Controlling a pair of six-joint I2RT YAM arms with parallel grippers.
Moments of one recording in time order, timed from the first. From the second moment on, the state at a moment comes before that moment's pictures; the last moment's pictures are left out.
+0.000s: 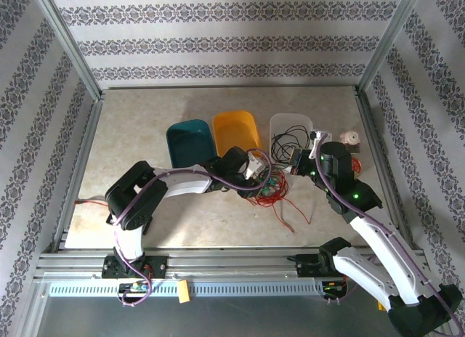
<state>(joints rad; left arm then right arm) -0.80 1.87 1.10 -0.09 0.34 -0.17 0.40 0.79 0.81 -0.48 0.02 0.45</state>
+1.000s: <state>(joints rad) -0.78 1.62 0.83 -0.14 0.33 -0.19 0.38 0.84 0.91 -0.47 -0.02 0.45</state>
